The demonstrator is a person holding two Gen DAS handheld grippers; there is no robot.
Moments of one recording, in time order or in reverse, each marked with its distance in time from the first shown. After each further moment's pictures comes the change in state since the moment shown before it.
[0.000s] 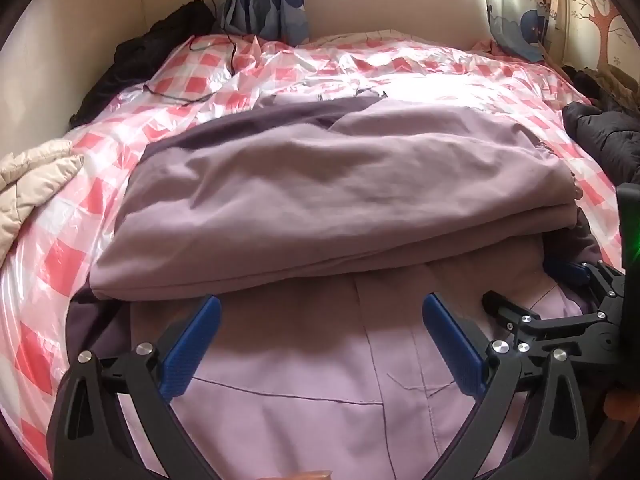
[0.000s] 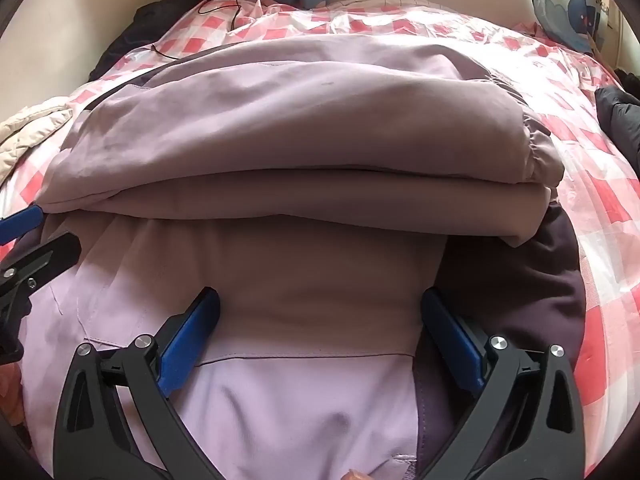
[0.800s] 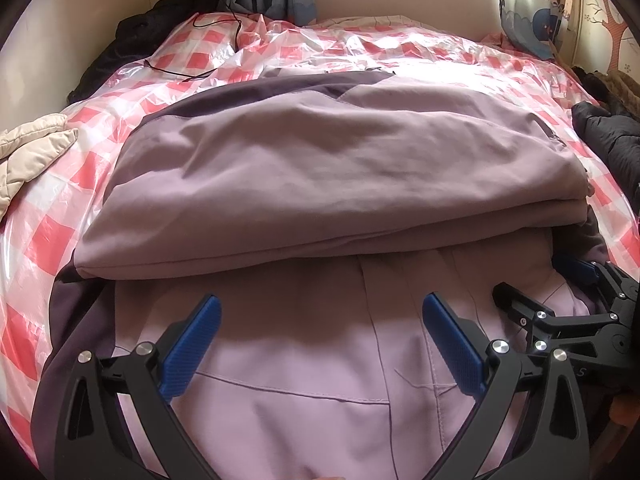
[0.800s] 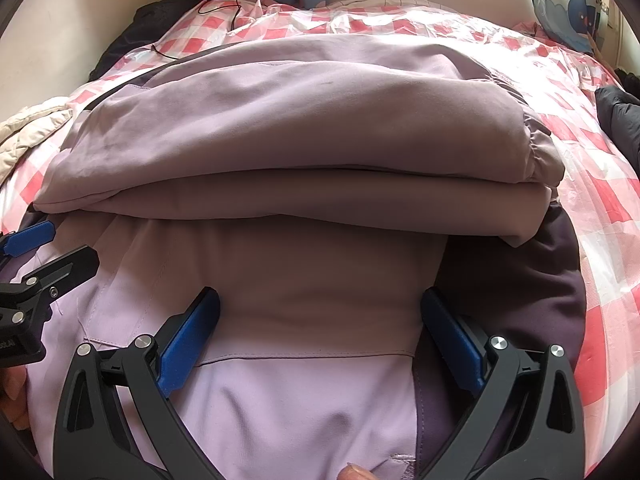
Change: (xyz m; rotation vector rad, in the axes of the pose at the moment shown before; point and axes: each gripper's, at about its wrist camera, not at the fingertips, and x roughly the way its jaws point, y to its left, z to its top) left arm 0.015 0.006 -0.006 -0.031 0.047 -0.006; right arm -0.001 0.002 -0.001 -0.001 0.002 -0.002
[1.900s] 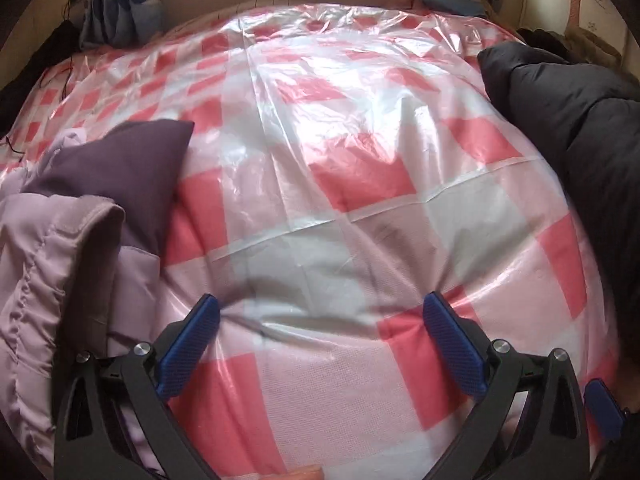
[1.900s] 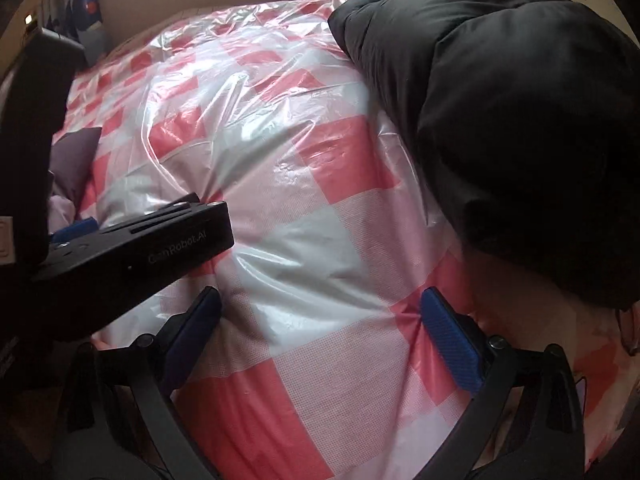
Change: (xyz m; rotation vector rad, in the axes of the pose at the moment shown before) left arm 0.102 -0.367 0.108 0.106 0.010 -0.136; right arm -0.034 -0.287 -0.008 0.376 0.000 -0.417
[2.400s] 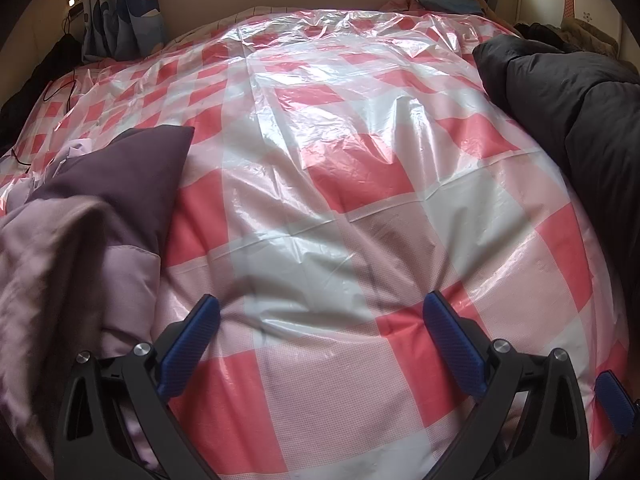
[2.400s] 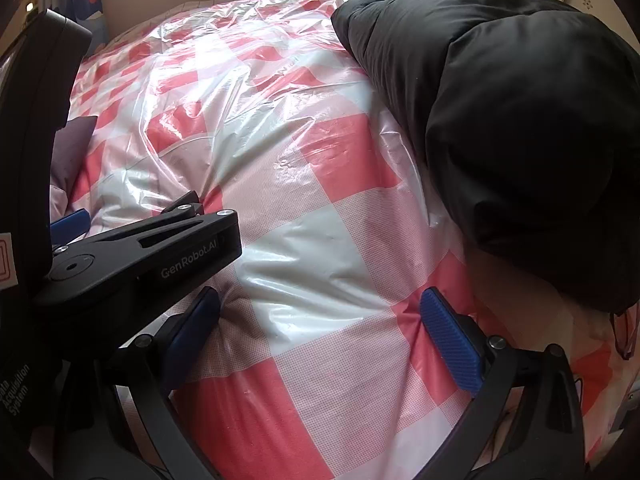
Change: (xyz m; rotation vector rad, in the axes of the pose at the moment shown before) left arm 0.001 -0.008 -0.006 0.022 -0.009 0.036; right arm 0.002 0.006 0.002 -0.025 0.015 -0.032
